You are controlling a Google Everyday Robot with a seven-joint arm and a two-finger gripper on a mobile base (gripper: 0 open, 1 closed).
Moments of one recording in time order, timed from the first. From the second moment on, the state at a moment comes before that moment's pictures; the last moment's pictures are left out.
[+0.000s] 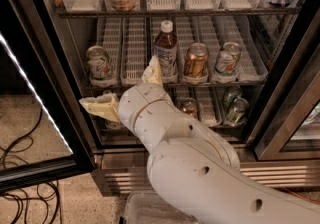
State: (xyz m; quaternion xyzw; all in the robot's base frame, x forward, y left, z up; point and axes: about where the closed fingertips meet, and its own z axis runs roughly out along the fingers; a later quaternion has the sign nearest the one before) arm 0.500 0.078 0.921 -0.27 0.69 0.10 0.66
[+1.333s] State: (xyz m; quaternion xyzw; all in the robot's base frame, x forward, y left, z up) arm 0.561 0.089 0.918 -0.22 0.67 0.11 0.70
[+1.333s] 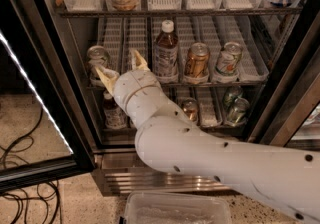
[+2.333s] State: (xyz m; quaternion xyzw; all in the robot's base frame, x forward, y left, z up) arm 0.597 0.127 0.895 -0.21 0.68 0.12 0.69
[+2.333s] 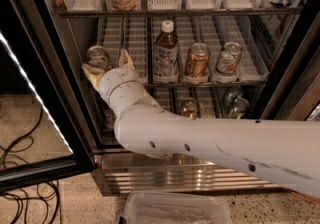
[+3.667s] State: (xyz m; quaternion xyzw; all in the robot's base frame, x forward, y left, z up) arm 0.621 0.157 0.862 -0.17 0.70 0.08 0.68
